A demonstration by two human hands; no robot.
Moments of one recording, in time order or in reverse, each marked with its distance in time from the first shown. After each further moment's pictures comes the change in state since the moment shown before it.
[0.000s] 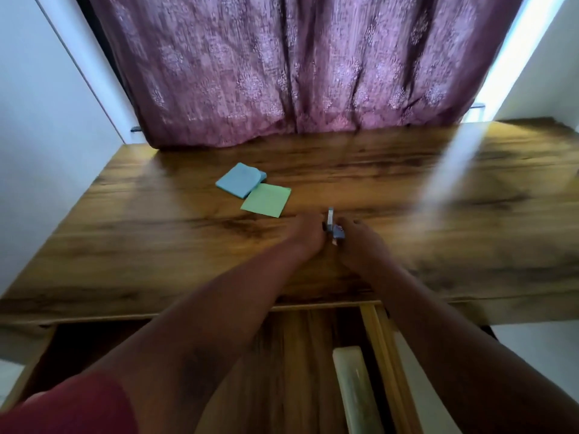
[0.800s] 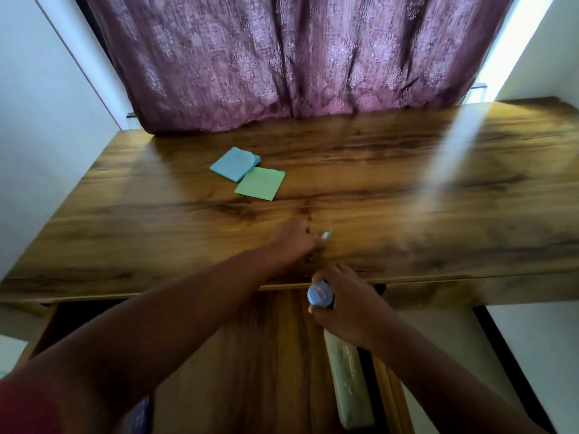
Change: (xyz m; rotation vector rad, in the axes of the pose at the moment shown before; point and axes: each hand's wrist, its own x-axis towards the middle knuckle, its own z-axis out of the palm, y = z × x) left_hand -0.062 0.001 -0.004 -0.293 -0.152 -0.135; right_hand -0.136 -0.004 -0.003 0.173 -0.189 -0.231
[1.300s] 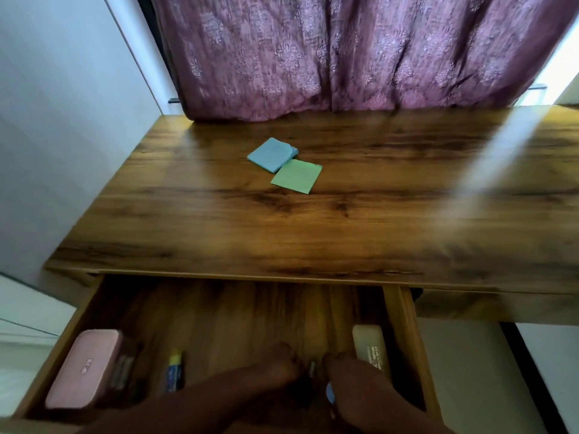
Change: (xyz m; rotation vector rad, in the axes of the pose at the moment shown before) left_hand -0.134 -0.131 0.063 0.082 -0.359 -0.473; right_hand -0.041 -0.004 0.094 -0.287 -0.566 0.098
